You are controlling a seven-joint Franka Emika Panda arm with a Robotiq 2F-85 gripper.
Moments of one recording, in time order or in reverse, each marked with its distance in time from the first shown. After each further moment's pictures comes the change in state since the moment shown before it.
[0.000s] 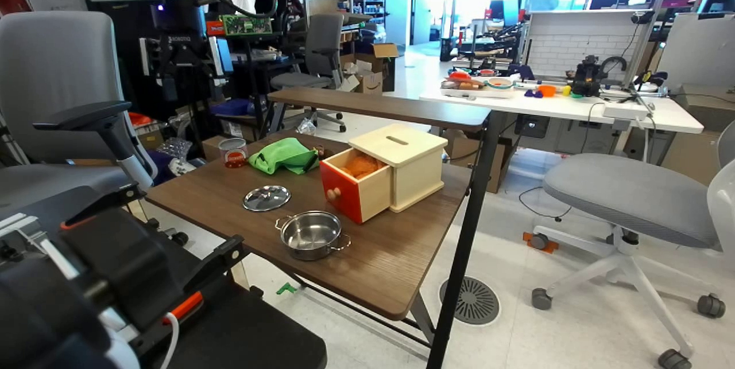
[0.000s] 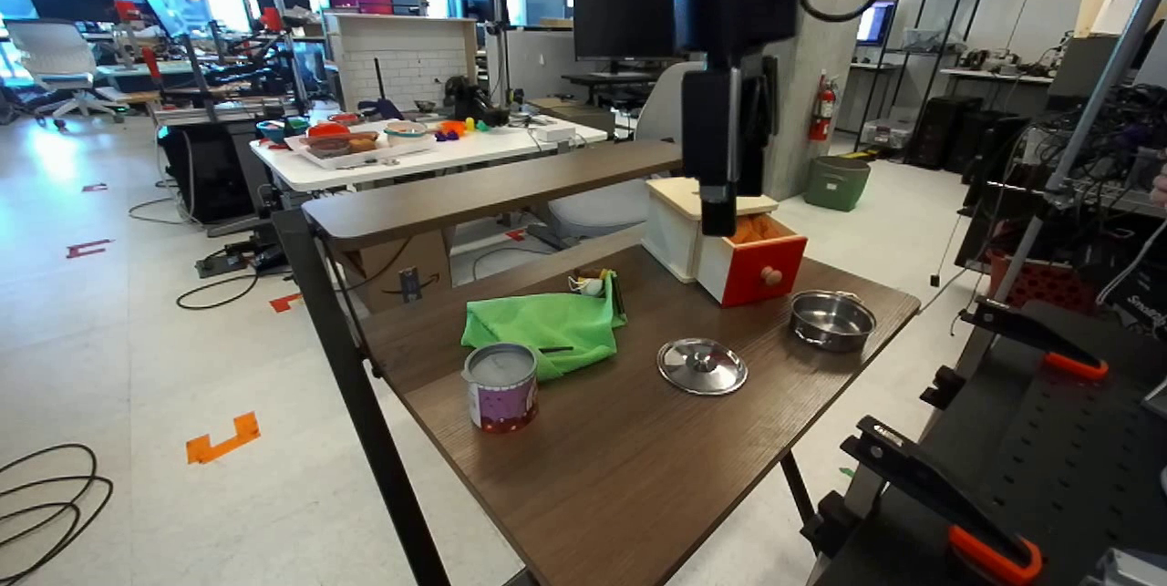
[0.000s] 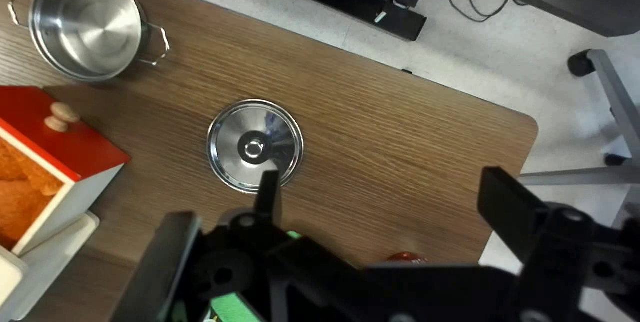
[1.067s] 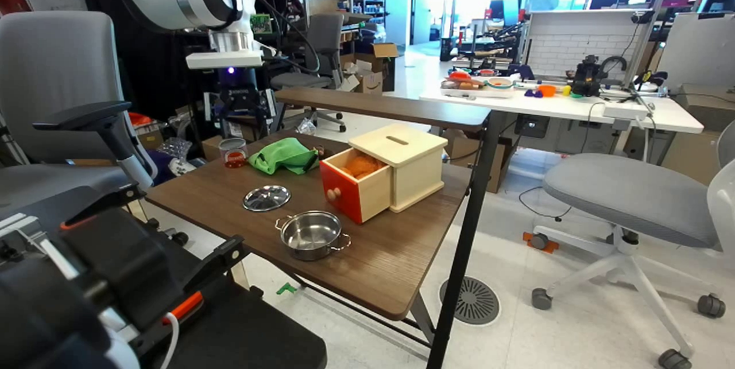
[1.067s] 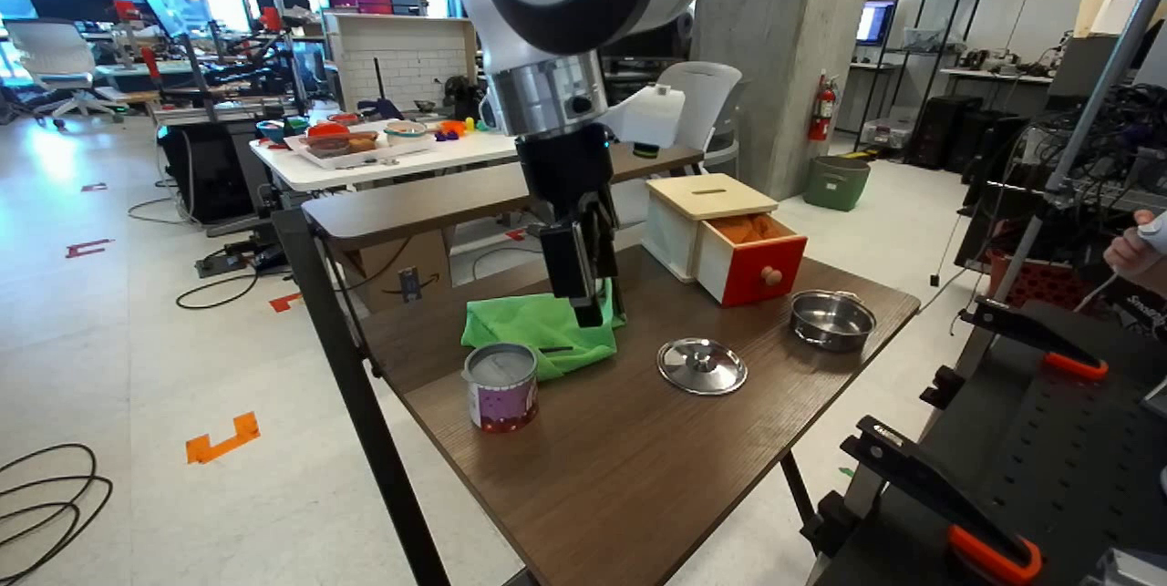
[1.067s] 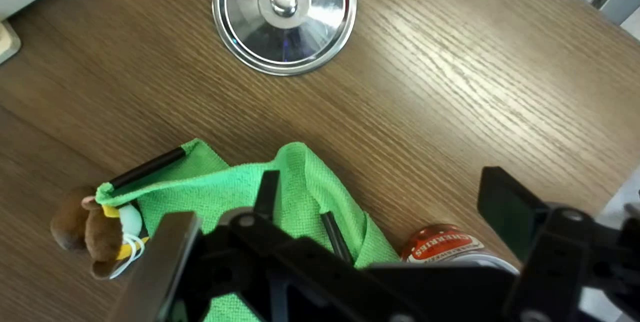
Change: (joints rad) arm 0.079 0.550 -0.033 0.578 -0.154 -0.112 -0.169
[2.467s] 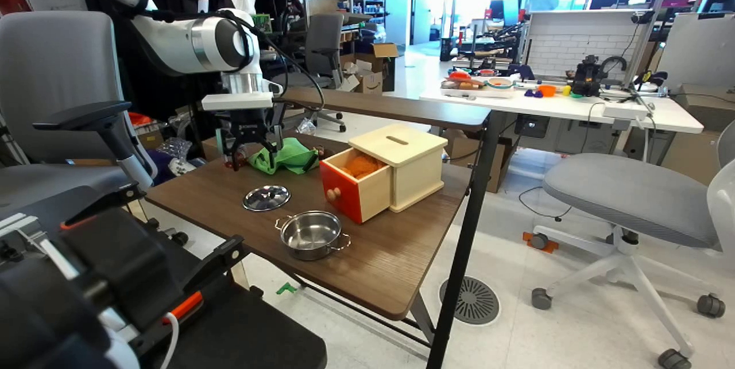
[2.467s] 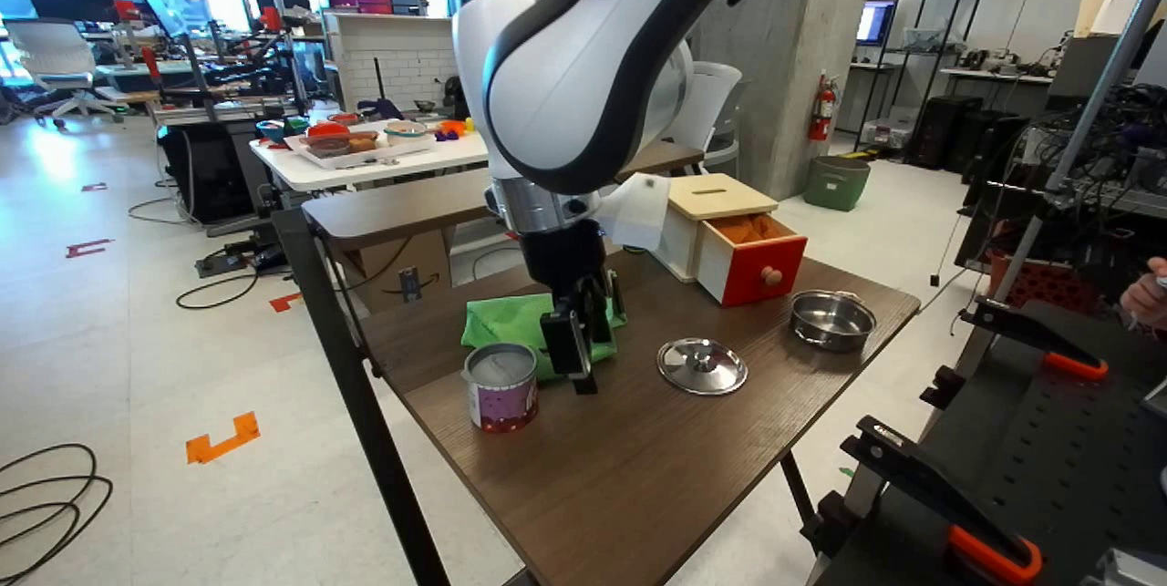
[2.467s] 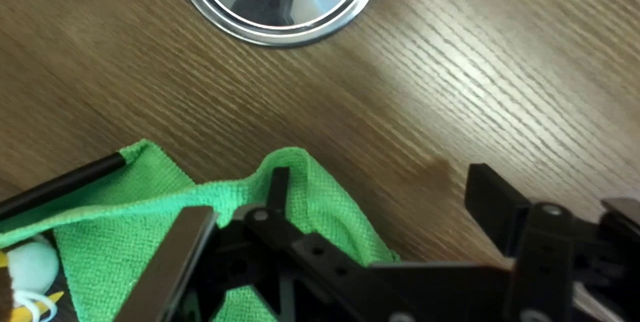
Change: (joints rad) arm 0.015 0.187 -0.023 0.105 -0.007 0.084 -0.014
